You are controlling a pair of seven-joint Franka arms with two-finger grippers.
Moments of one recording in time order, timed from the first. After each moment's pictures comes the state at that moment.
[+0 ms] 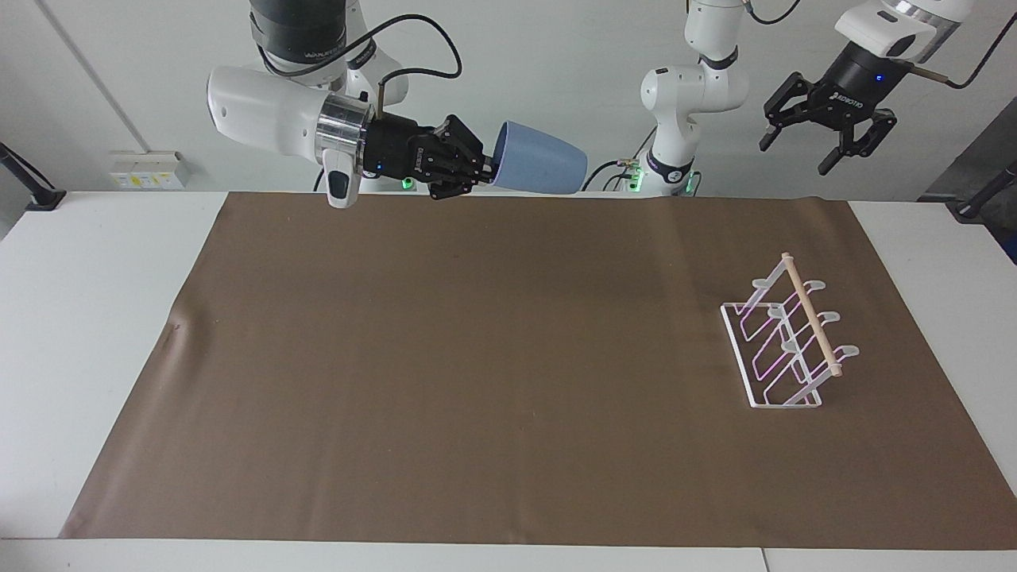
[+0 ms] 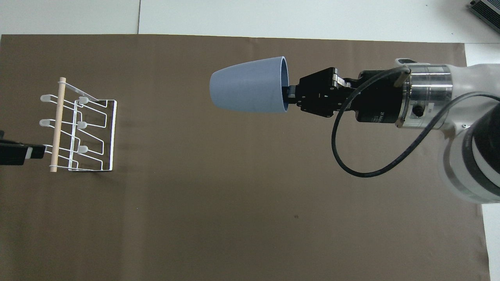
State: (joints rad) left arm -0.01 -0.17 -0.02 -1.58 -0.31 1.50 0.35; right arm 0.04 0.01 0.17 -1.78 1.41 1.93 -0.08
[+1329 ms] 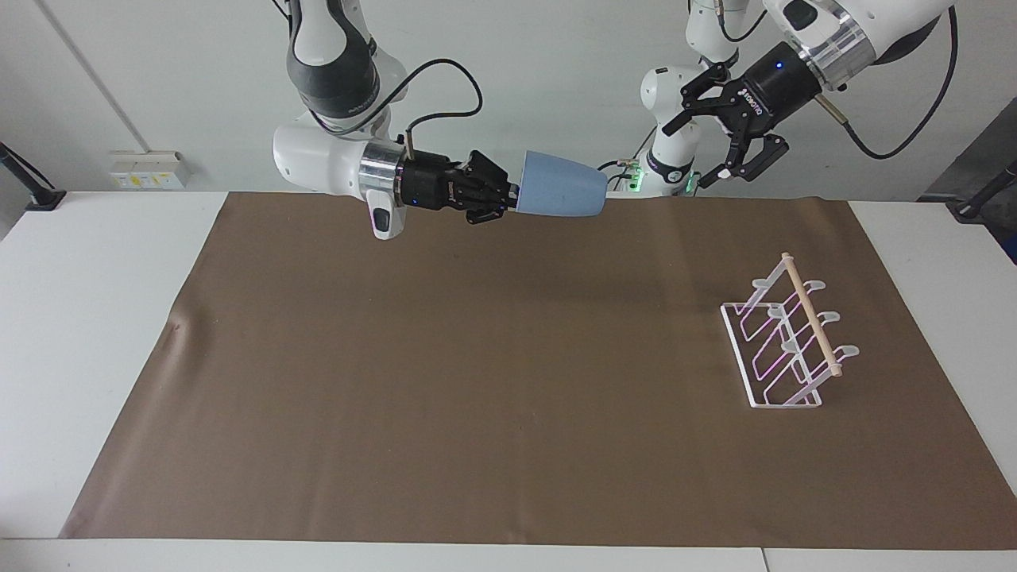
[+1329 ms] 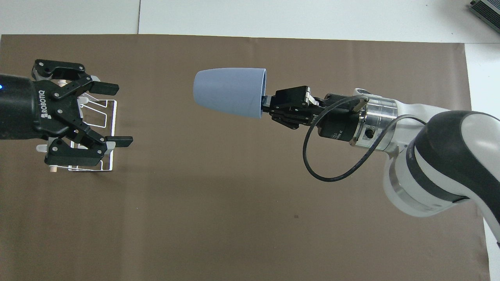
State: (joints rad) left arm -0.03 -0.10 -0.13 -1.60 -0.73 1.72 1.11; right arm 0.13 0.01 0.17 -1.94 1.69 2.07 -0.28
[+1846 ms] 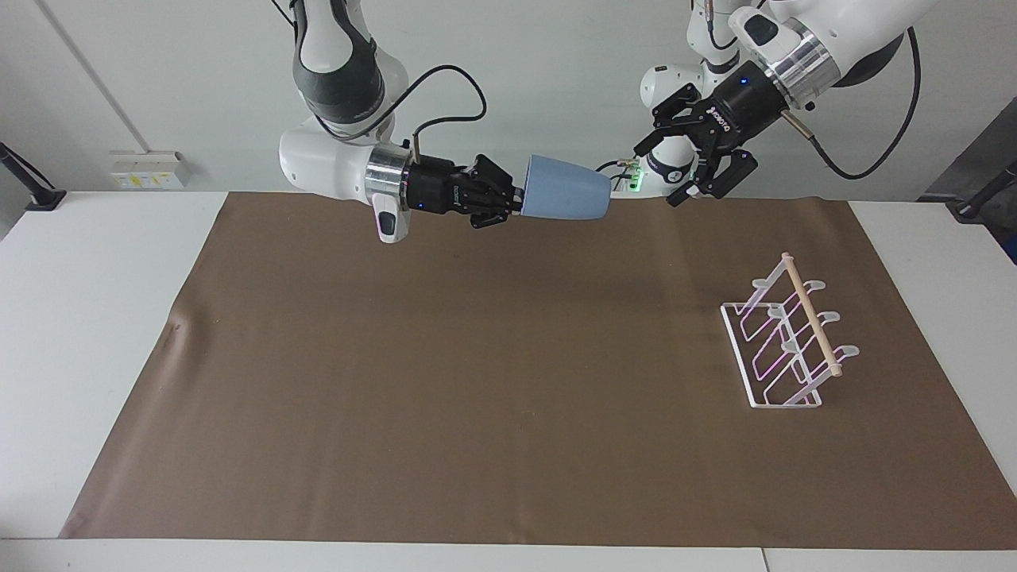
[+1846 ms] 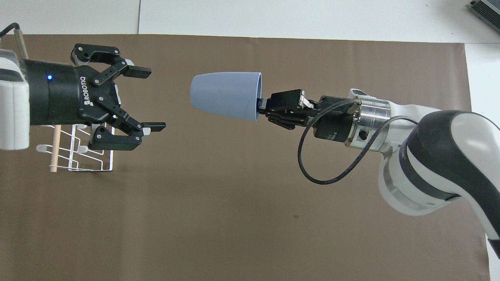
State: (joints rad) left arm -0.13 -0.06 -0.14 -1.60 -0.73 1.87 1.15; right arm 0.14 0.02 0.17 -1.94 1.69 2.07 -0.31
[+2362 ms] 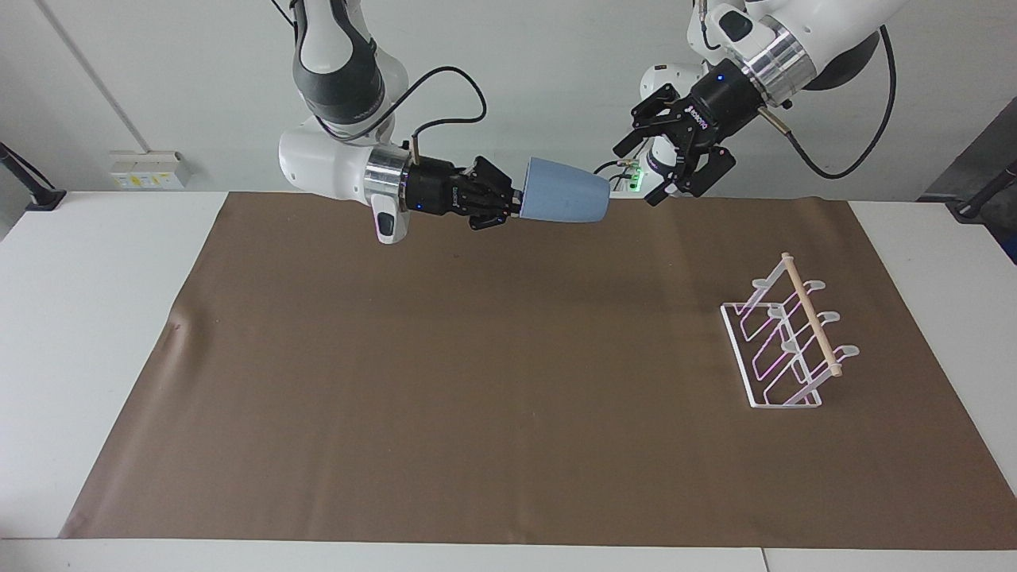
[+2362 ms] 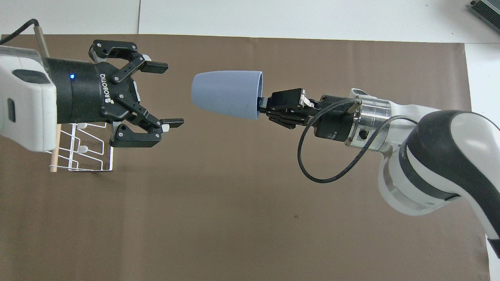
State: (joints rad) left arm -0.18 -0.04 -0.14 -1.60 -0.73 1.94 1.15; right arm 0.14 0.02 0.17 -1.94 1.69 2.08 -0.31
